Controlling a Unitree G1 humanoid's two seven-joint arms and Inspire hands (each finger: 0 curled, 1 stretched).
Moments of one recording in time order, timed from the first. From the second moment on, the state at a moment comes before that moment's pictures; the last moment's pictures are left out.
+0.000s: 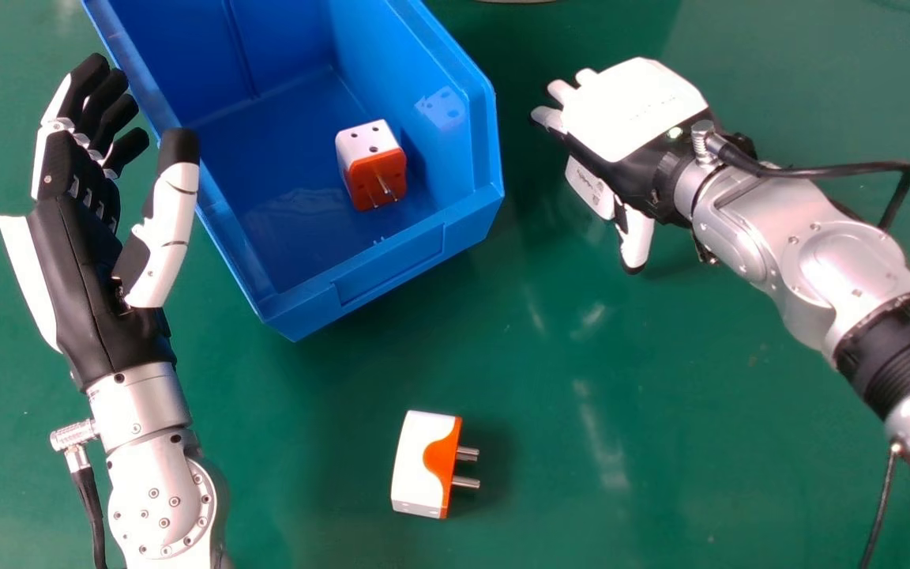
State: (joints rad) left arm -0.14 0.06 0.25 0.57 0.04 -0.86 0.23; right arm -0.86 -0.43 0.67 0.80 -1.03 -0.10 0.09
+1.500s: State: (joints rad) left arm -0.15 0.06 0.25 0.59 0.04 -0.87 0.23; right arm -1.02 -0.33 0.76 1.23 -1.04 -0.23 -0.07
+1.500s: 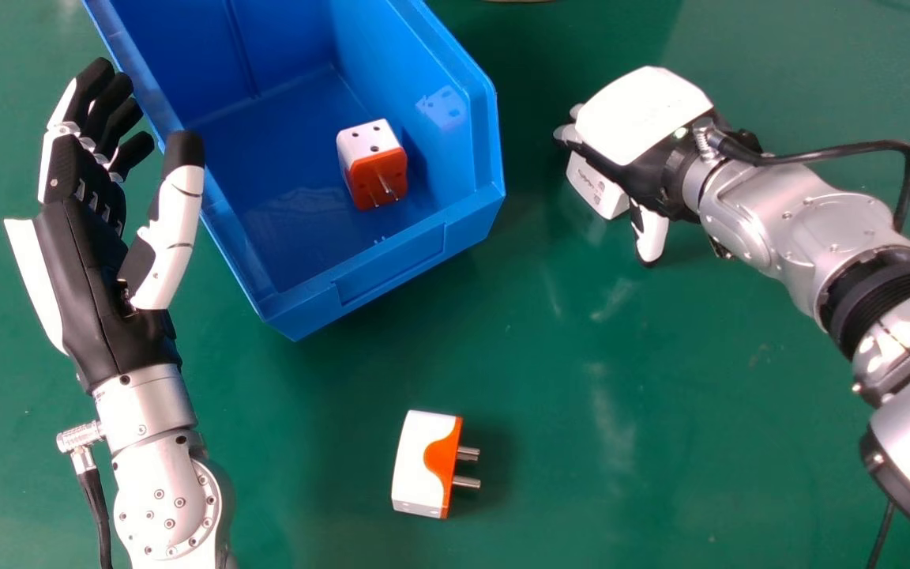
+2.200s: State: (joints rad) left arm -0.15 0.06 0.25 0.60 0.03 -0.88 0.24; right arm -1.05 -0.30 0.83 1.27 -1.06 -0.21 -0.09
